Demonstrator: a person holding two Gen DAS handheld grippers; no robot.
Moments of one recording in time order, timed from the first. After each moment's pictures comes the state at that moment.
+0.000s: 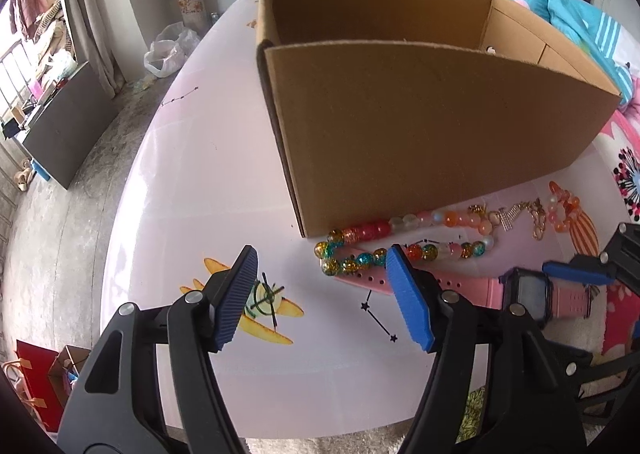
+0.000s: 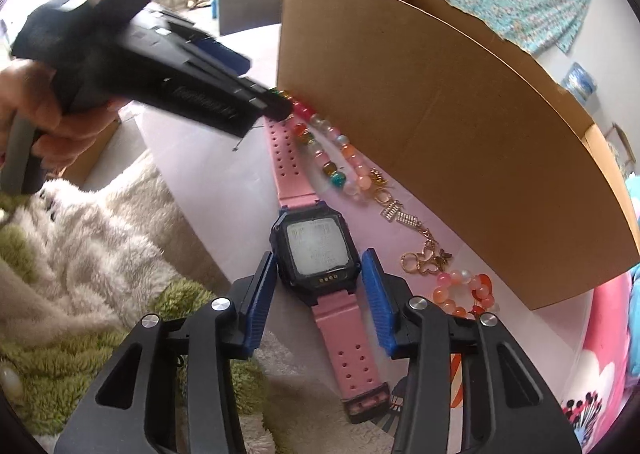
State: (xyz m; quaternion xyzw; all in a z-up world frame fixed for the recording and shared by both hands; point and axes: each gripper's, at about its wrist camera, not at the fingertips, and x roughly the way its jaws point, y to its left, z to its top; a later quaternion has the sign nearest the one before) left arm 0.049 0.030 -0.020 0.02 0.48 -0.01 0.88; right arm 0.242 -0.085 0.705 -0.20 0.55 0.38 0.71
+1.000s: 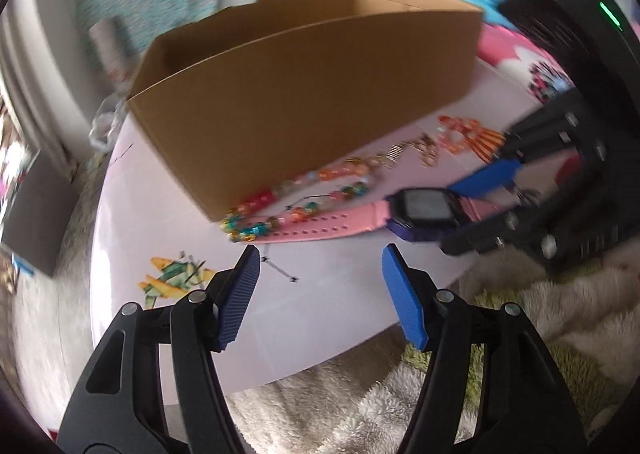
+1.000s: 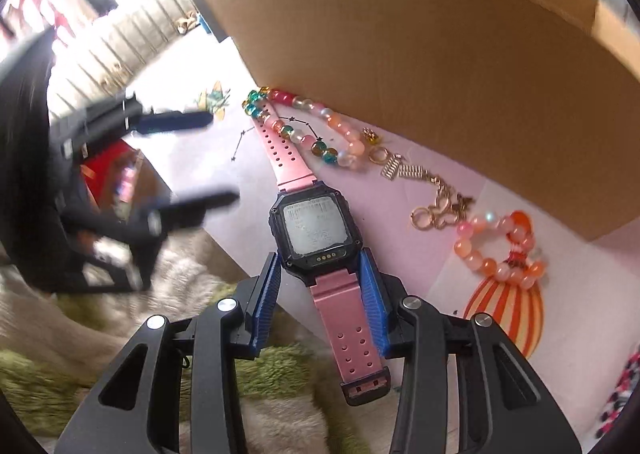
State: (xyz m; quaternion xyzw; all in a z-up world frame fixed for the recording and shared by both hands) left arm -0.021 -0.026 -0.012 0.14 0.42 -0.16 0.88; right arm 0.300 -0.129 0.681 -0.02 0.68 0.38 0.63
